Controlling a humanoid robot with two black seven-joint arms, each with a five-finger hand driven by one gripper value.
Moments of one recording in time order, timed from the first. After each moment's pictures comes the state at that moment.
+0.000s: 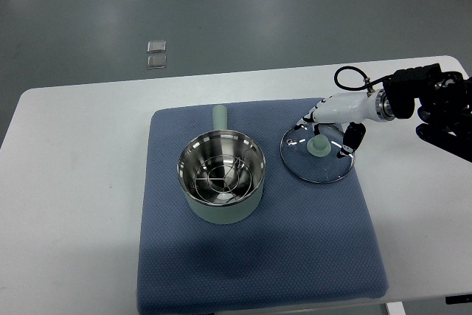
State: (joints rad) left arm 0.00 0.00 -0.04 -0.17 0.01 0.04 -0.03; right arm 1.04 -0.55 0.19 1.04 -1.81 0.31 0.33
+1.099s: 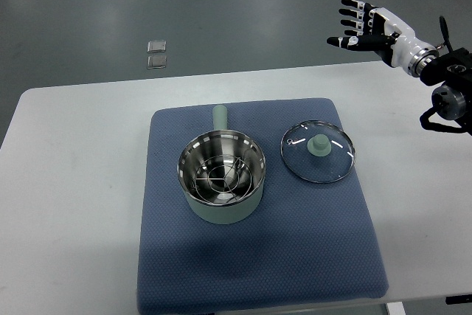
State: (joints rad) left arm 0.00 0.00 -0.04 -0.17 0.01 0.04 -0.03; right arm 0.94 -0.49 0.37 0.82 -0.19 0.04 0.26
